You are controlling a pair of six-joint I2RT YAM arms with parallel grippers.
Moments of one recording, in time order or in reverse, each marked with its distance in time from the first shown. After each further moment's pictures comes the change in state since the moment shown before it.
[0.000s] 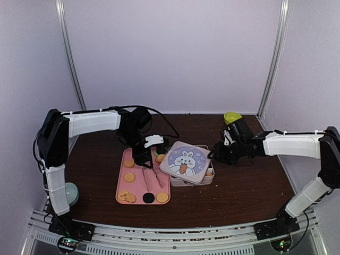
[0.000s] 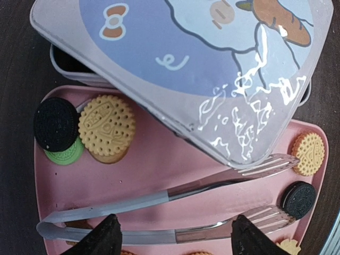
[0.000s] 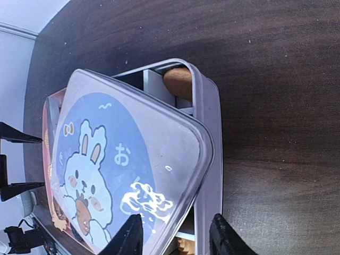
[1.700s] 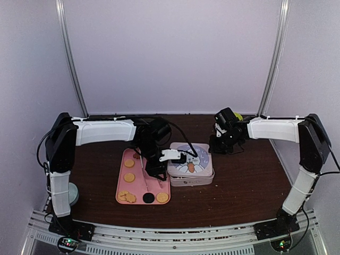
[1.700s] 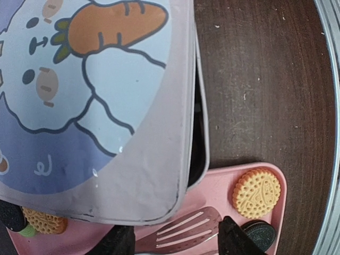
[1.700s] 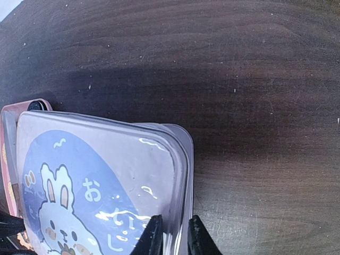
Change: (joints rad) left arm -0.198 0.046 0.031 0.008 0.015 0.026; right arm -0.036 0.268 0.328 -0.235 0.116 -0.185
